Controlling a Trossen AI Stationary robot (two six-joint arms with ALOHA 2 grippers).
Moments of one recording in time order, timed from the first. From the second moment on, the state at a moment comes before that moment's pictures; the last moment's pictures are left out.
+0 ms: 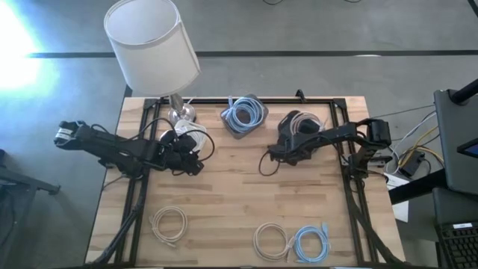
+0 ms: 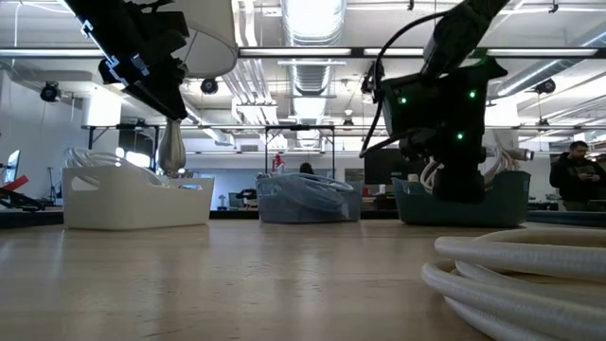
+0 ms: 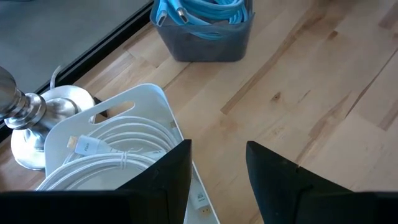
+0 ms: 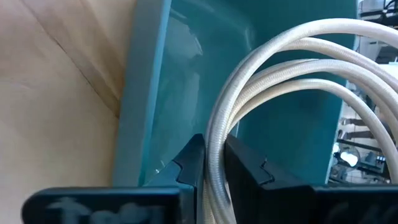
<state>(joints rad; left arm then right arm) -0.19 1.11 0.86 -0.81 -0.68 -0.76 -0.12 1.74 0.94 -0.94 0.72 0.47</state>
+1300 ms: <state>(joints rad) -0.19 1.11 0.86 -0.79 -0.68 -0.75 -0.12 1.74 1.09 -0.94 0.69 0.39</state>
